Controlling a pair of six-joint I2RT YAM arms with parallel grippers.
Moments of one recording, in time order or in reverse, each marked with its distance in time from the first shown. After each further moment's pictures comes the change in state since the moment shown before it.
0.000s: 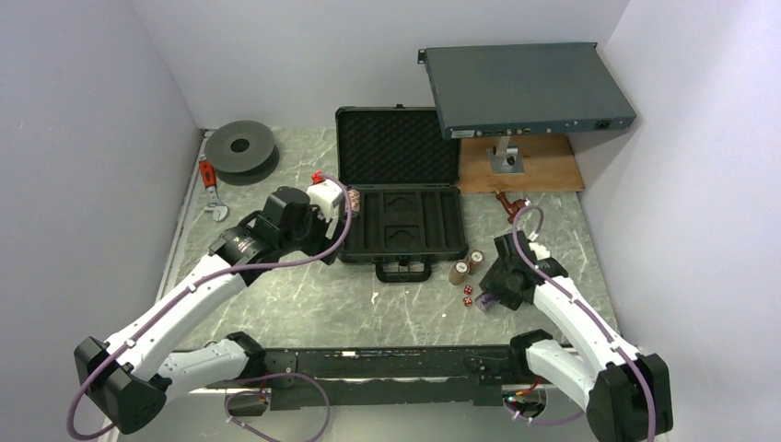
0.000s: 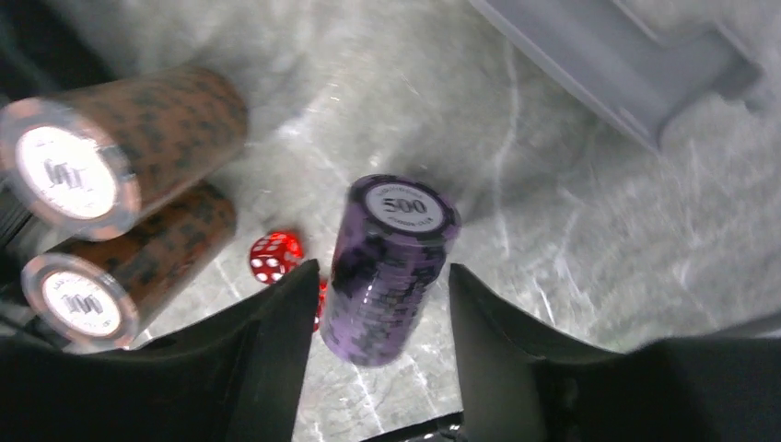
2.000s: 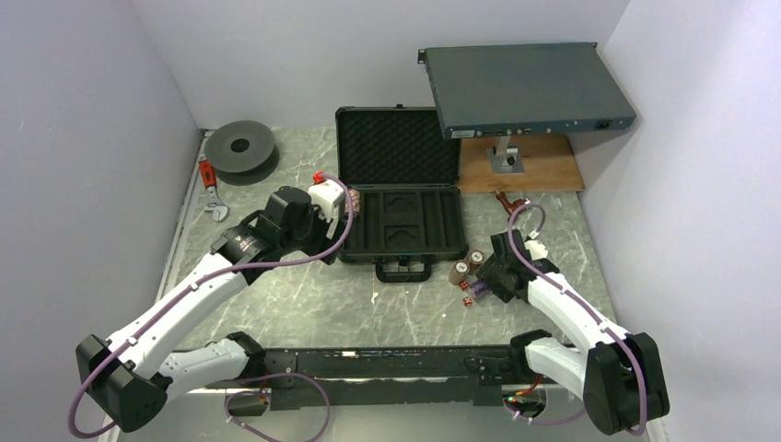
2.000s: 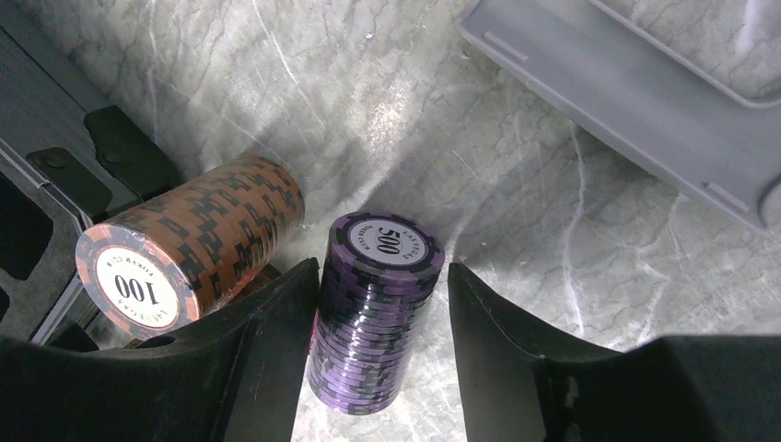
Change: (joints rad) left arm 0.000 0.011 0.000 -0.001 -0.002 0.000; right arm -0.005 0.076 -0.057 0.252 0.031 0.081
